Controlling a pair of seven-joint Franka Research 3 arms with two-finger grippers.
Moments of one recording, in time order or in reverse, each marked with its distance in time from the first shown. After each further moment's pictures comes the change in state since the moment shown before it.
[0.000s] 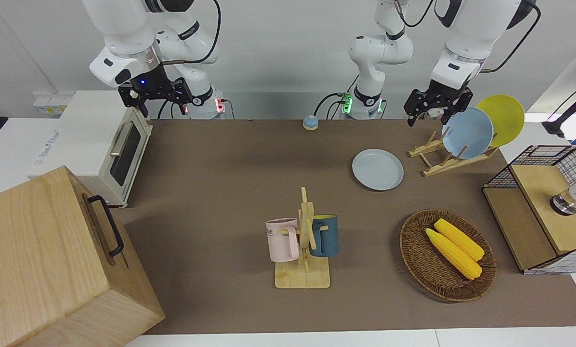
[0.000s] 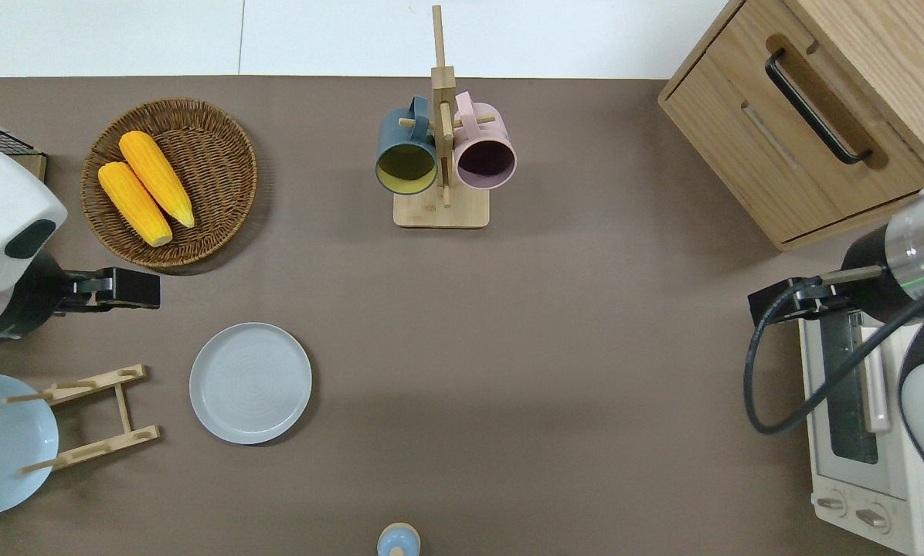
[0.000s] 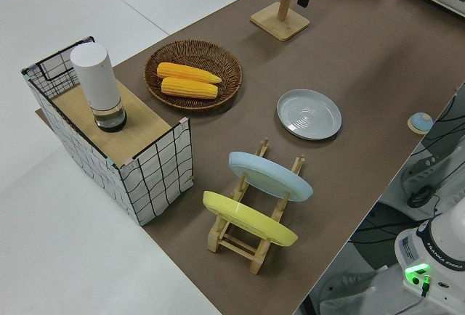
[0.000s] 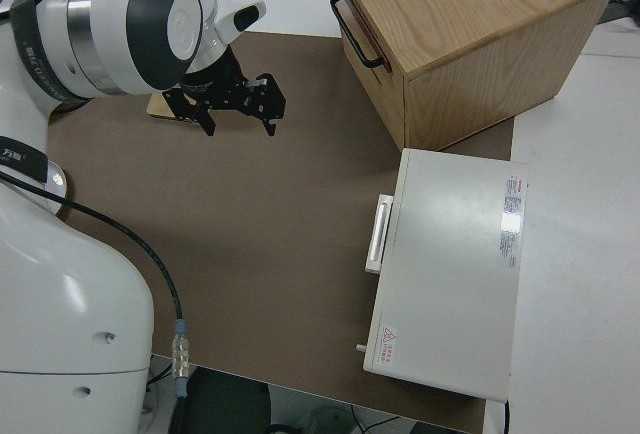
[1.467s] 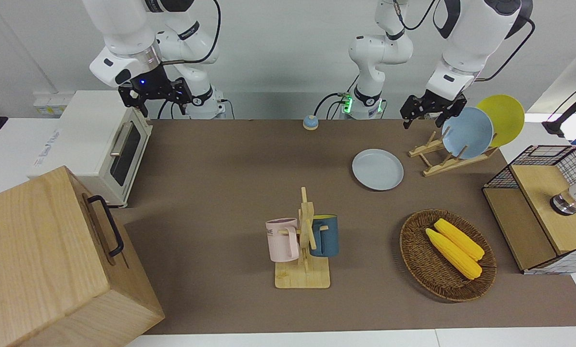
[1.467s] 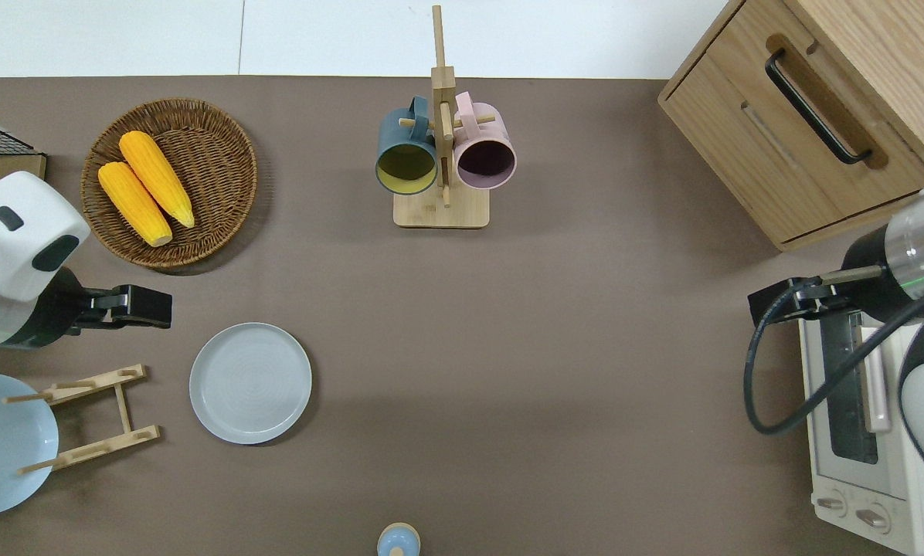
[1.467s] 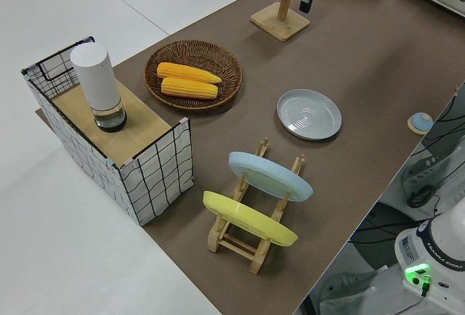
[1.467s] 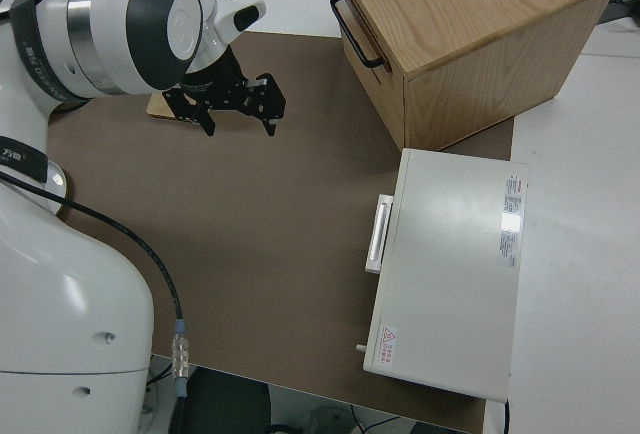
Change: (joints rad) left arm 0.001 -0.005 0.009 -0.071 -0.010 -0.017 0.017; right arm 0.000 0.000 0.000 0.000 0.000 0.000 0.000
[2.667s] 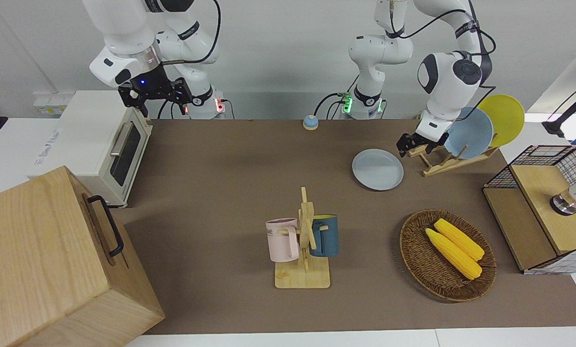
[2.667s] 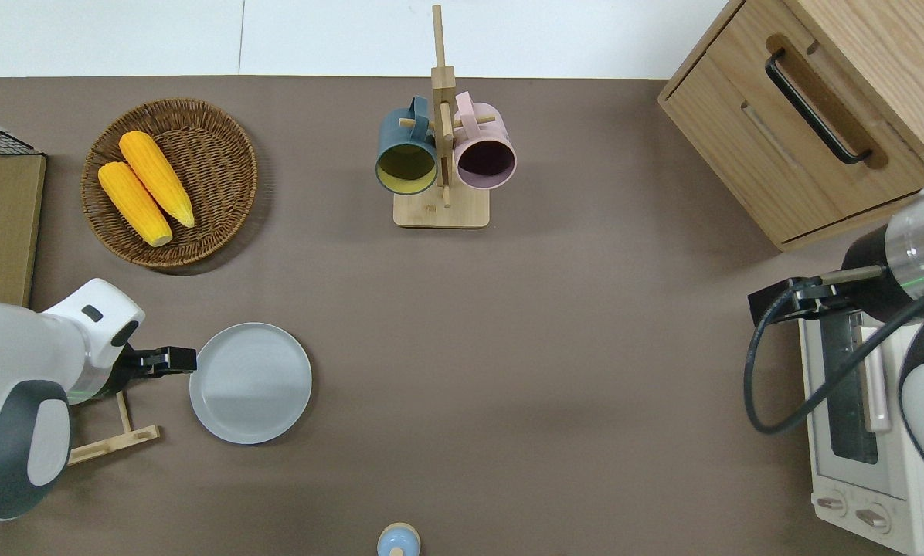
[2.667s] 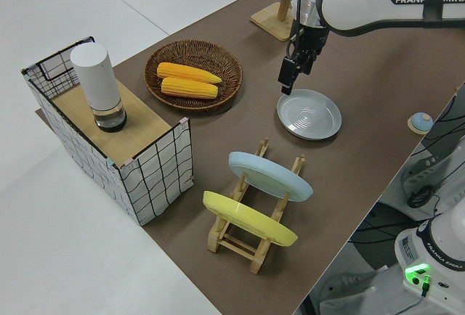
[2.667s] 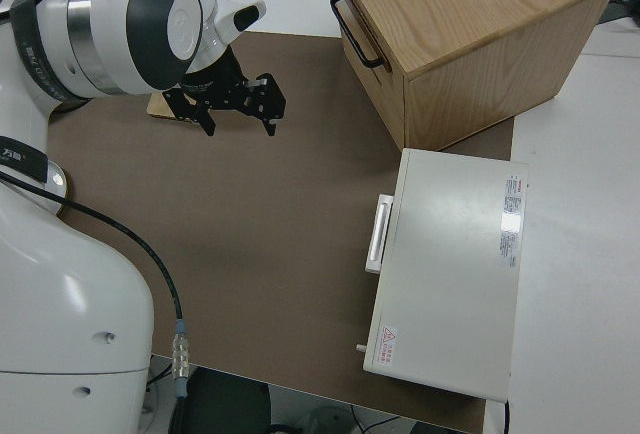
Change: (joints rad) left arm 0.002 -0.079 0.105 -0.573 0.043 0.498 0.011; right arm 0.000 0.000 0.000 0.000 0.000 0.000 0.000
